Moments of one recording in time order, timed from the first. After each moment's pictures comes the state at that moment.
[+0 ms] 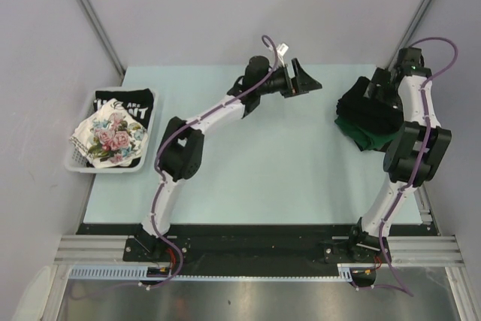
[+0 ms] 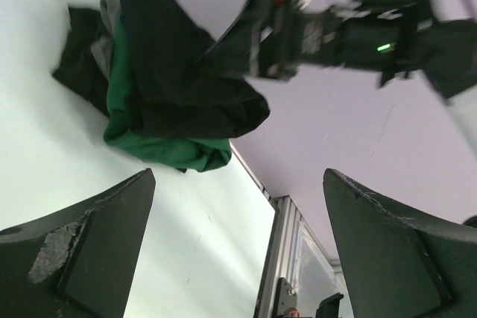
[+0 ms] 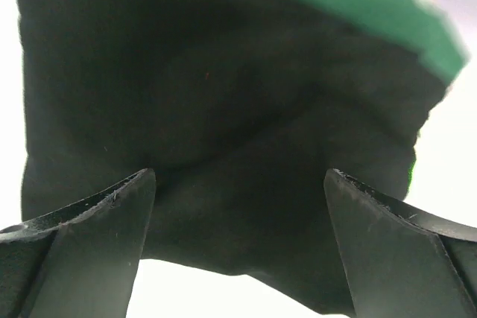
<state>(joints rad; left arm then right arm) -0.65 2.32 1.97 0.27 0.60 -0.94 -0.27 1.97 1.85 -0.85 0.04 0.19</state>
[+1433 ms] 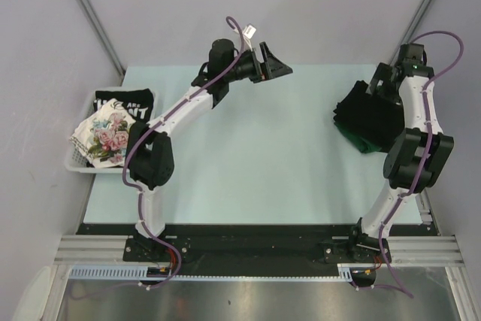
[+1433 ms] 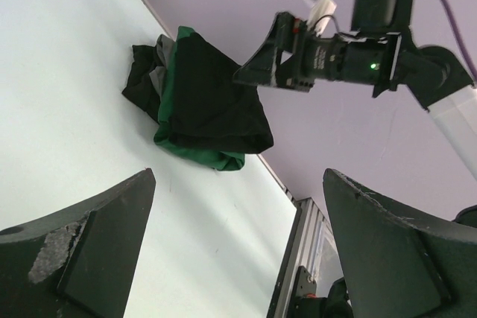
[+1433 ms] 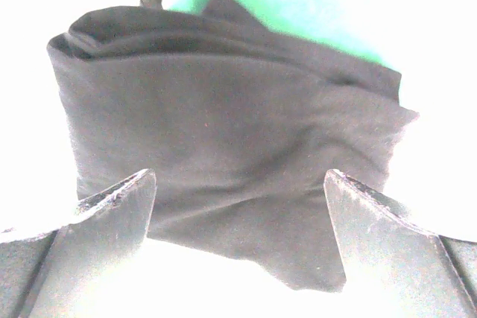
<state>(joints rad) -0.50 2.01 1.80 0.13 0.63 -0.78 -0.25 1.89 1.79 -0.83 0.10 0.20</state>
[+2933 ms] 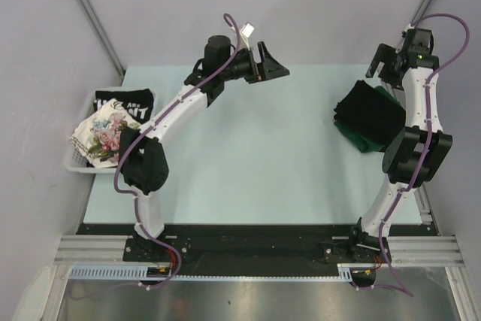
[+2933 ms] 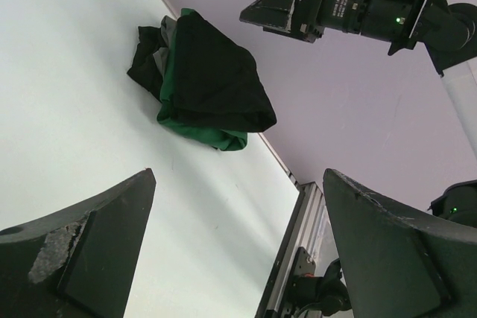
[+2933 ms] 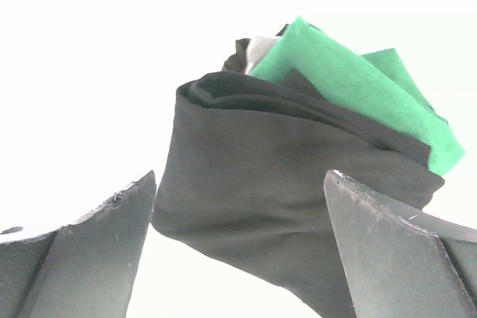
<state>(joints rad) -0.50 1.94 1.81 -0.03 0.63 -0.72 -0.25 1.96 2.00 -0.81 -0.06 0.18</state>
